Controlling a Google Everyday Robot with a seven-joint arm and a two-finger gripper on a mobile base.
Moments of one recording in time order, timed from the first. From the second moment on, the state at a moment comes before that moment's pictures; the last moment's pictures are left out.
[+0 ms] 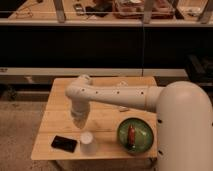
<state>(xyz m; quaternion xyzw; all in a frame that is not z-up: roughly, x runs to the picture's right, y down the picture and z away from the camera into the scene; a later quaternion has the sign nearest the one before) -0.133 0.183 0.763 -0.07 -0.41 -0.86 0.28</state>
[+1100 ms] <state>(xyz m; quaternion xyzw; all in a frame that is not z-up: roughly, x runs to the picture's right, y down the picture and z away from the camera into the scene) -0.133 0.183 0.763 -0.07 -0.41 -0.86 0.28</state>
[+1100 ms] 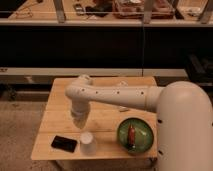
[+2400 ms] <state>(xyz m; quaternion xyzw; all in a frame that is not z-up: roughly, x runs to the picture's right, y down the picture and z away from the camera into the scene) -0.080 0.146 0.705 -0.04 -0.33 -0.87 0.35</state>
